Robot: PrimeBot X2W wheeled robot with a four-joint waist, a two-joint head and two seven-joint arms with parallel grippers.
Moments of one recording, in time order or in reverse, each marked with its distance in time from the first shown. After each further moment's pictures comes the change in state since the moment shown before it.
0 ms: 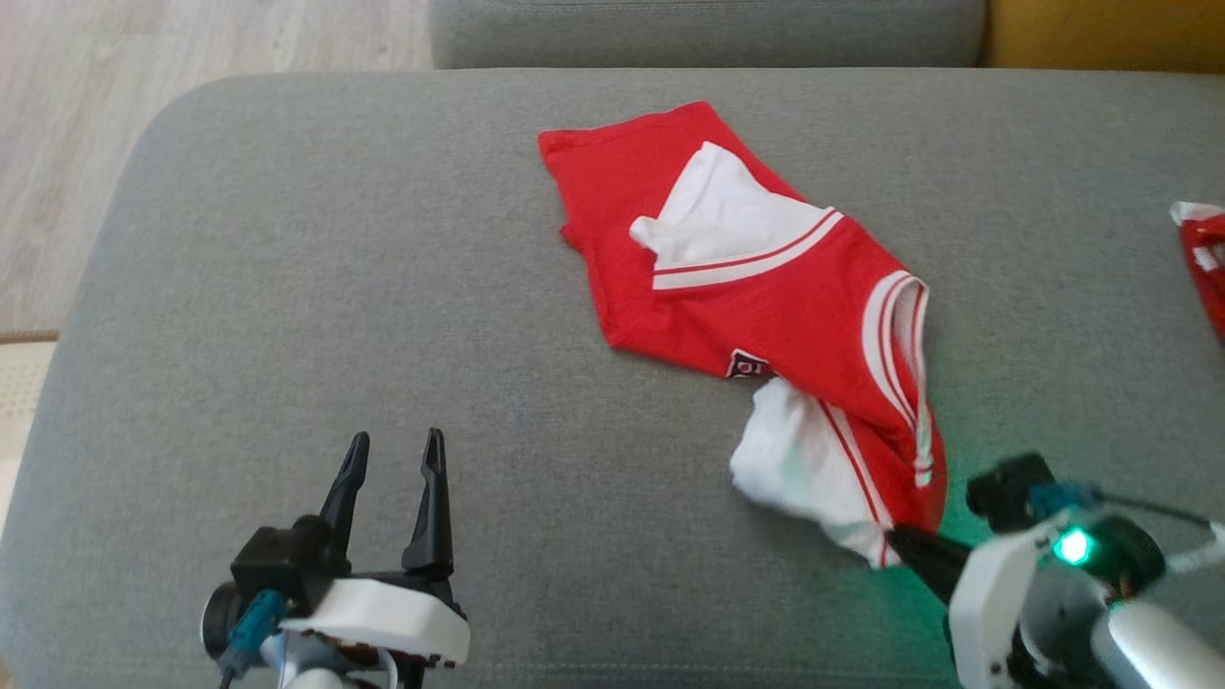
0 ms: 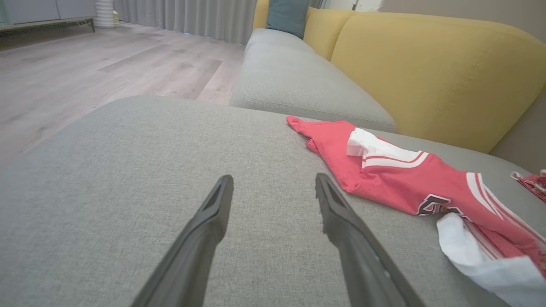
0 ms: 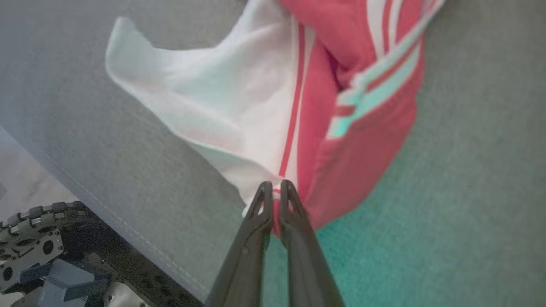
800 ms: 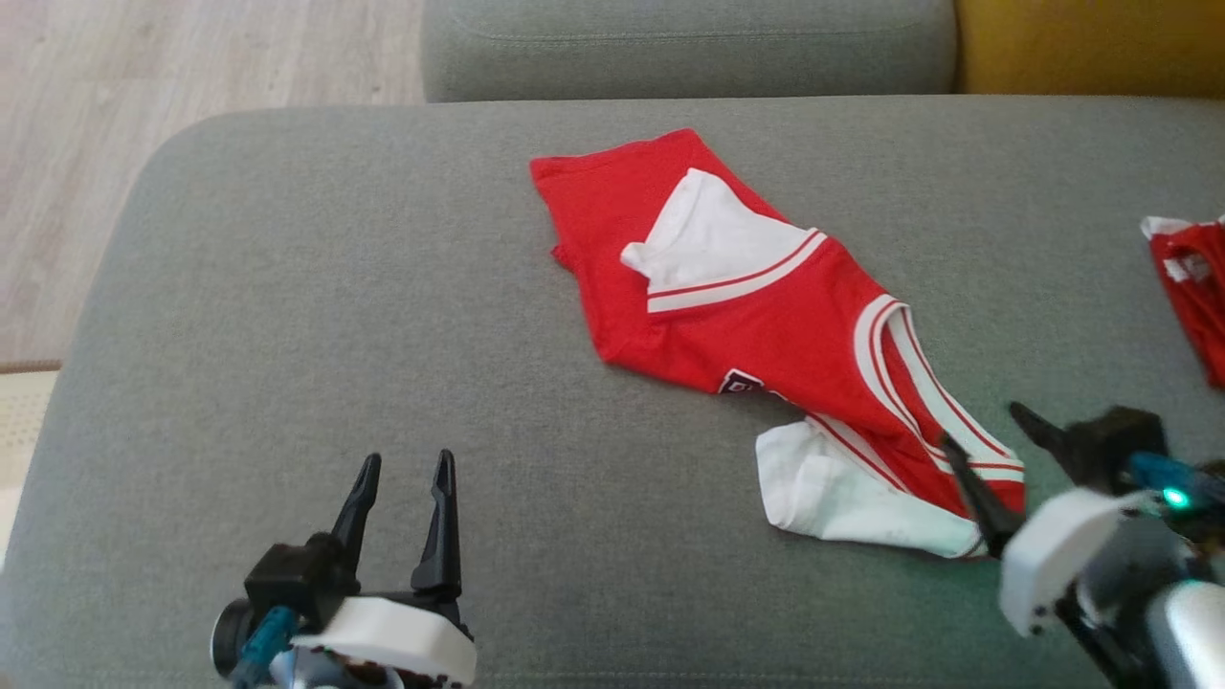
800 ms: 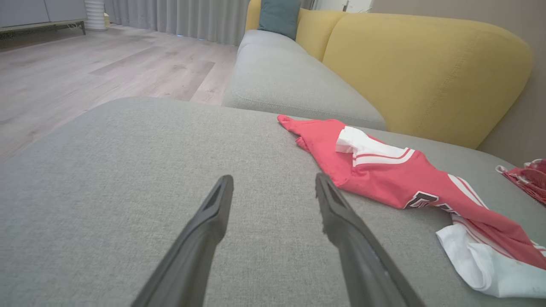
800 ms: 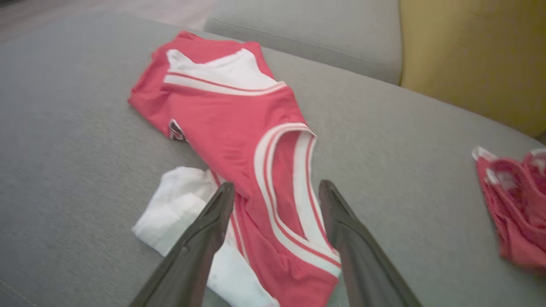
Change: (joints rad) left arm 0.025 -0.001 -0.010 0.013 0.009 -0.011 0.000; right arm 0.104 0.131 -0.345 -0.159 -0.298 0.000 -0.085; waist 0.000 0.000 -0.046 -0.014
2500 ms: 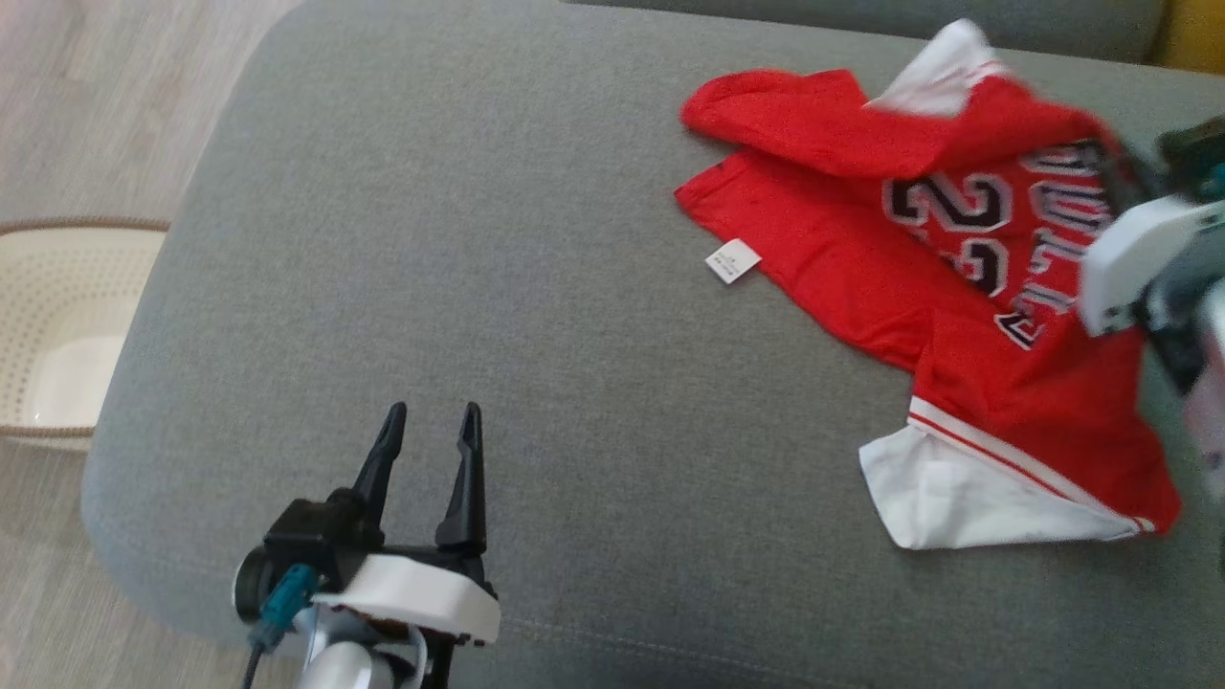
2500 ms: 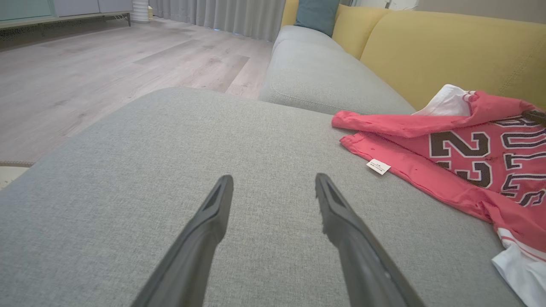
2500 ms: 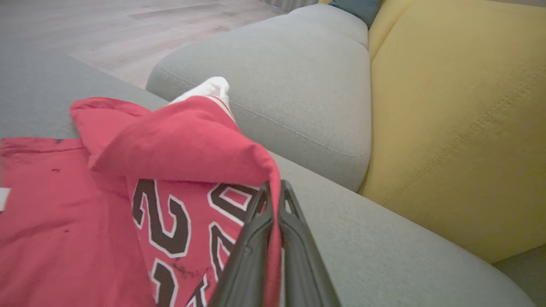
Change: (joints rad) left arm -0.077 -0.001 -0.049 -0.014 -0.012 0.011 0.000; right arm -0.791 -0.022 0.119 0.909 -0.141 0.000 -0.382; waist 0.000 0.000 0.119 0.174
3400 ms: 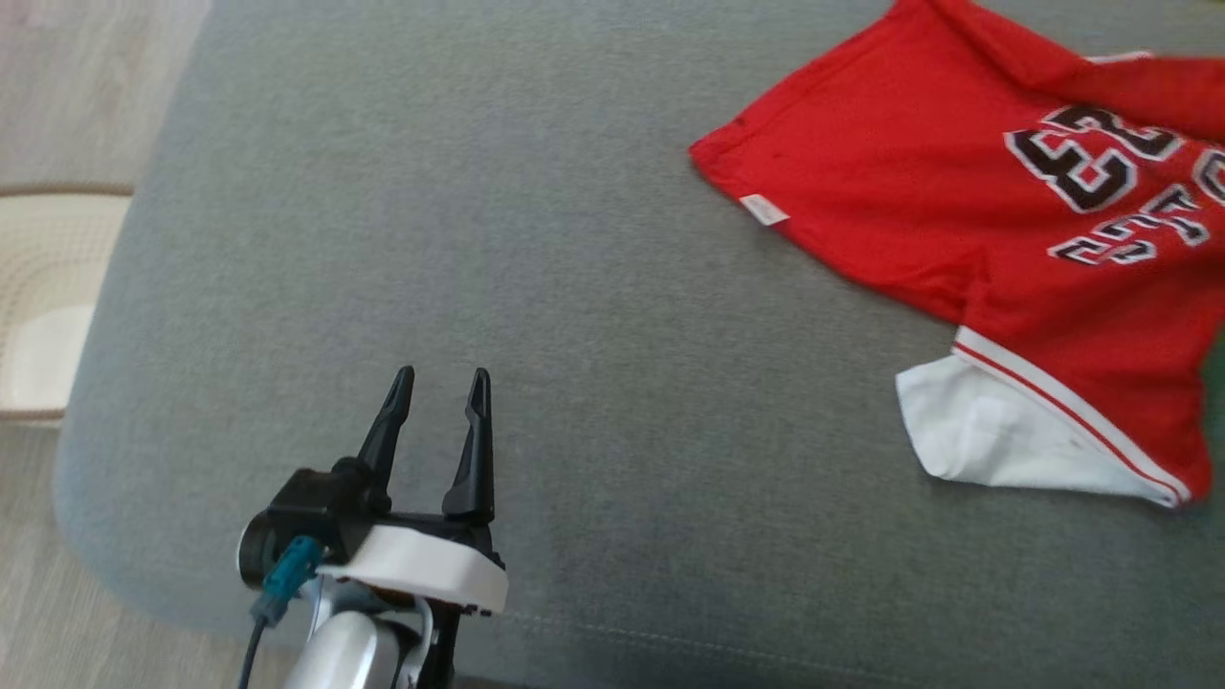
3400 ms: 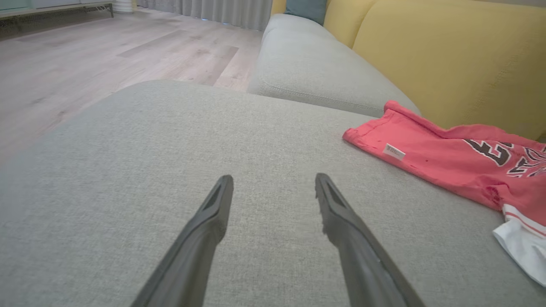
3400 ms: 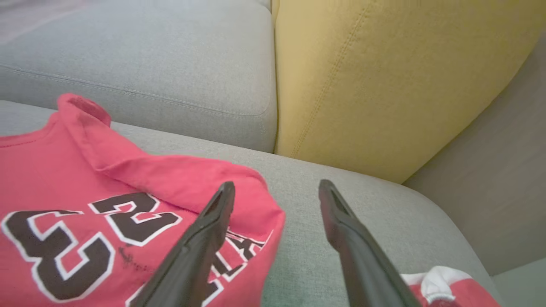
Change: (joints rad) left arm -0.053 -0.002 -0.015 -0.007 0.002 0.000 0.000; right arm -0.121 -0.030 -0.536 0.224 -0.341 0.000 -0.063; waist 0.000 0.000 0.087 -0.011
